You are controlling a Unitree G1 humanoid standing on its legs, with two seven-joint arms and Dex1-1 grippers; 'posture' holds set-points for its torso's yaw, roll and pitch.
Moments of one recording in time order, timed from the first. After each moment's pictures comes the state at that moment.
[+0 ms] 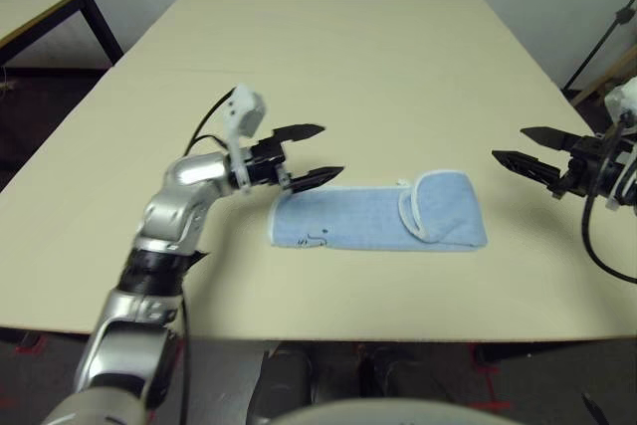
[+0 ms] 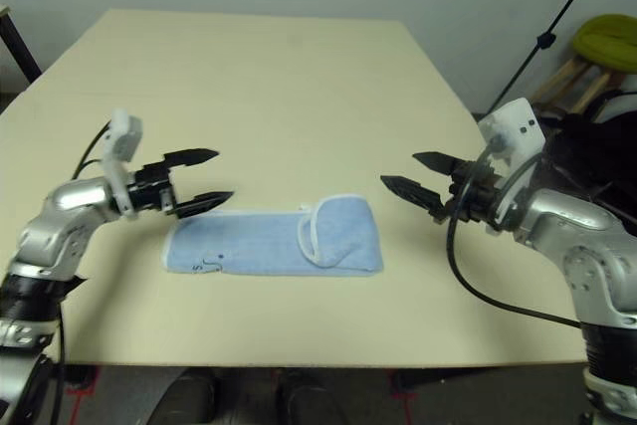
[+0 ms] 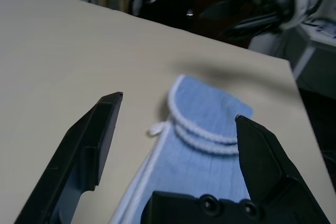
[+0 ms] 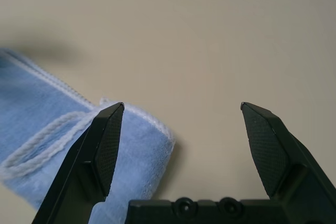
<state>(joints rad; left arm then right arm) -0.56 0.36 -0.15 0.14 -0.34 0.22 -1.01 -0.21 -0.83 -0.21 -0.03 0.61 0.46 0.74</state>
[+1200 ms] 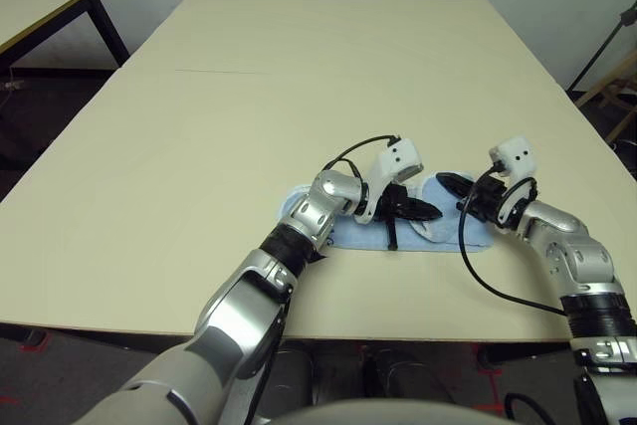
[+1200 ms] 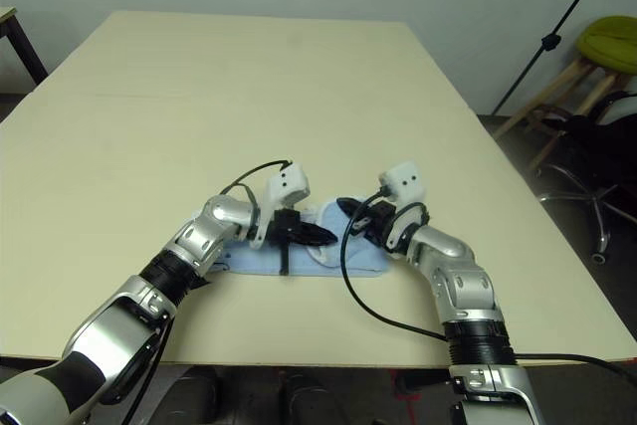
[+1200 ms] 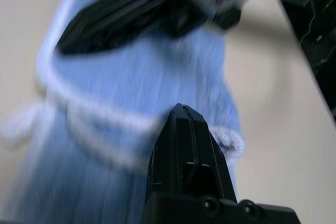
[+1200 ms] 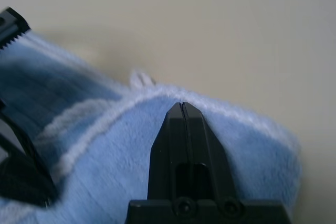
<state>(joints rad) -0.71 0.07 -0.45 0.62 -0.01 0.10 -1.06 -0.26 -0.52 -0.05 0.17 0.34 0.39 0.71</state>
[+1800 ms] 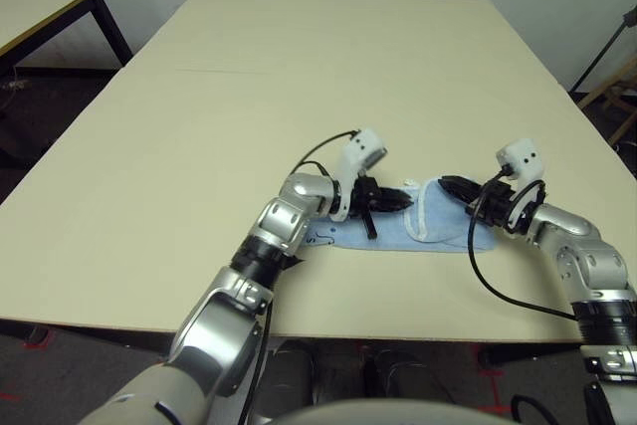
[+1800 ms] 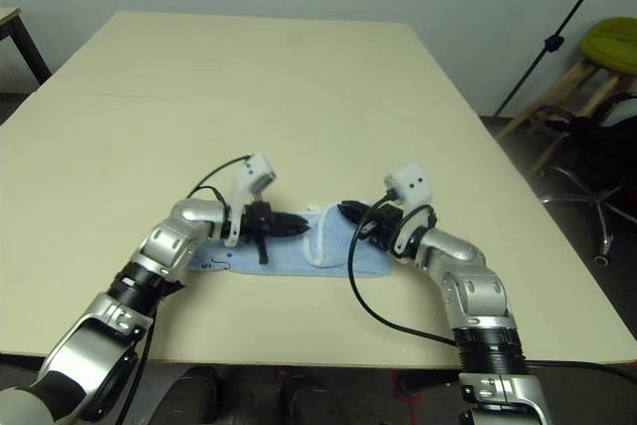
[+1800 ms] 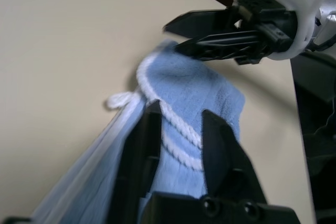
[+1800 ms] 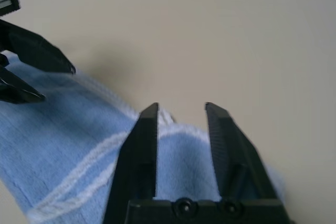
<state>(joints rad) -0.55 0.20 -0.18 0.03 -0.21 0.66 -0.89 -0.27 -0.56 -0.13 0.00 0.44 0.44 0.80</state>
